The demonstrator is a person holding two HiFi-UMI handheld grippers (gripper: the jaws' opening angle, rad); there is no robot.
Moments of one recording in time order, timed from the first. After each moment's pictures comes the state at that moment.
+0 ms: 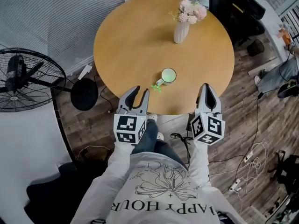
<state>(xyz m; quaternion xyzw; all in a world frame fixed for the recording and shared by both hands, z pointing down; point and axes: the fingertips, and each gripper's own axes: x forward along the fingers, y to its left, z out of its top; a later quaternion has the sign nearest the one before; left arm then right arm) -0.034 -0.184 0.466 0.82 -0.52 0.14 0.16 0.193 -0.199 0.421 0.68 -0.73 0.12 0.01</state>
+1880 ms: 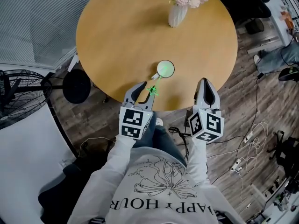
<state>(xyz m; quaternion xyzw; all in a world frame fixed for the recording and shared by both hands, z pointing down) 0.011 -0.221 0.558 0.85 -0.42 0.22 0.22 0.196 -0.235 0.490 0.70 -0.69 0.17 0.05</state>
